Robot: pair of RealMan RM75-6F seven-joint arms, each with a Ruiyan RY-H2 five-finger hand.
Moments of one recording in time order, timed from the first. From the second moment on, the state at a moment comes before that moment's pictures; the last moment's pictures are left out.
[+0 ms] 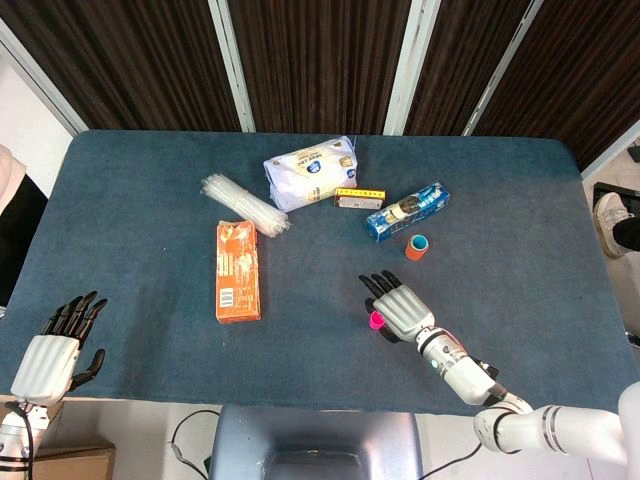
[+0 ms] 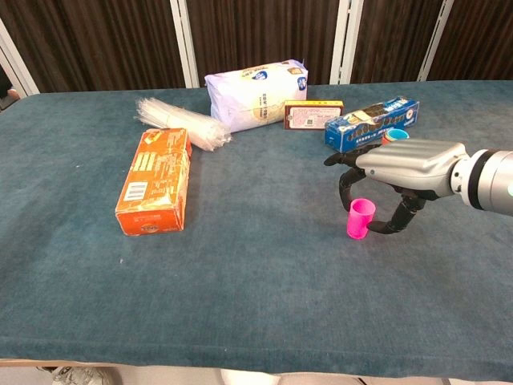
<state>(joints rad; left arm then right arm) -0.16 -1.18 0.00 -1.52 1.57 1.45 0.03 0.76 -1.44 0.03 -1.57 -1.11 0.85 -0.50</state>
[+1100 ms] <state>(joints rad) -0.17 -1.19 0.00 -1.52 1.56 1.43 0.05 0.84 -1.46 0.29 -1.30 -0.86 0.93 -0.49</state>
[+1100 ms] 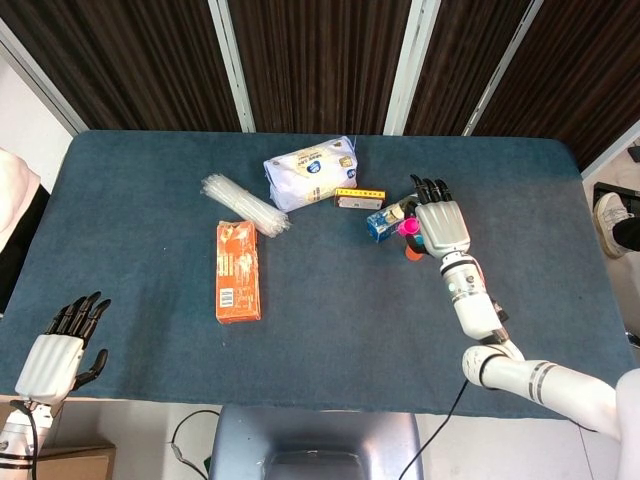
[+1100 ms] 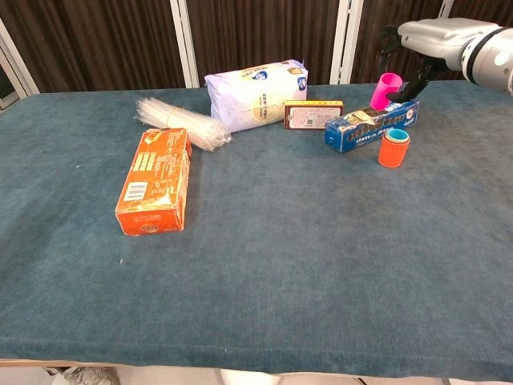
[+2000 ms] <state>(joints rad) -0.17 -1.19 0.00 -1.52 1.56 1.42 0.04 0.84 -1.52 0.22 -1.17 -0.80 0.86 -0.53</state>
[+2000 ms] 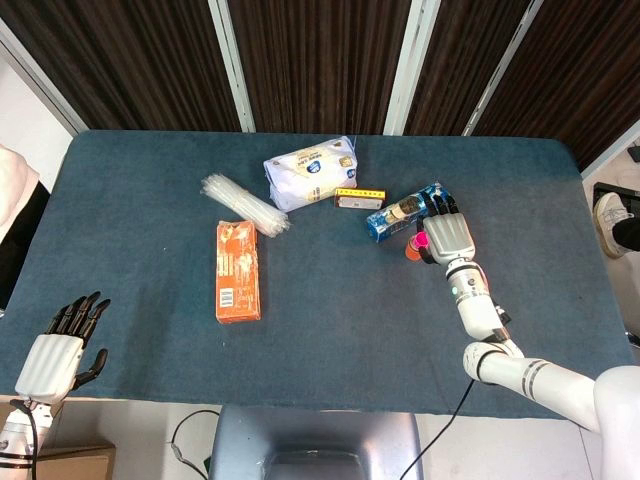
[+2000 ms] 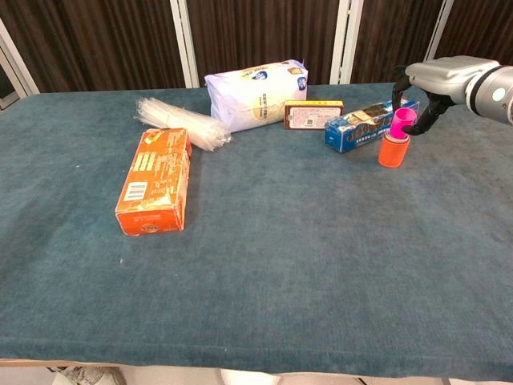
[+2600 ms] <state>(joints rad) -0.16 -1.19 0.00 -1.52 1.57 1.45 0.04 0.60 -1.26 0.12 -1.56 -1.07 1.15 -0.37</state>
